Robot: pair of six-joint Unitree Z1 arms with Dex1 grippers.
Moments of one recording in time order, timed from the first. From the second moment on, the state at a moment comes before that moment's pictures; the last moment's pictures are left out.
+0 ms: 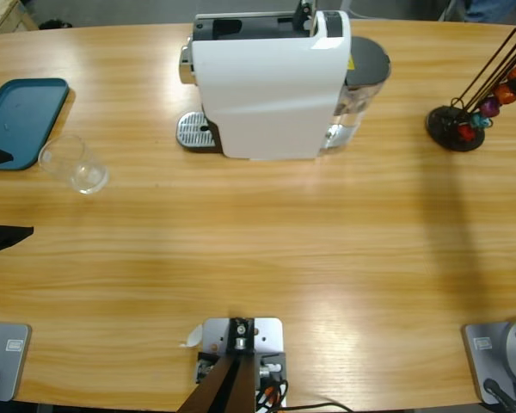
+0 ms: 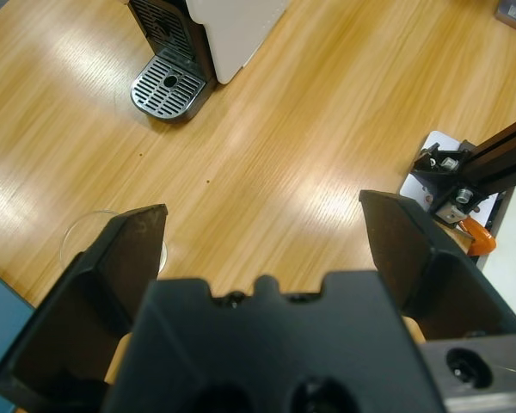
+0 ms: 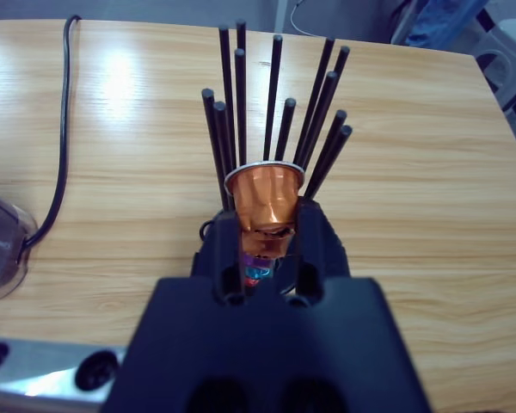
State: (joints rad) arm 0 -0.62 0.95 -0.80 0.57 -0.27 0.25; arm 1 0.11 1.29 -0.45 -0.29 -0.17 -0.03
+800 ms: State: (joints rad) arm 0 -0.62 0.92 -0.73 0.53 -0.27 0.23; arm 1 0.11 1.17 -0.65 -0.03 -0.17 -0.05
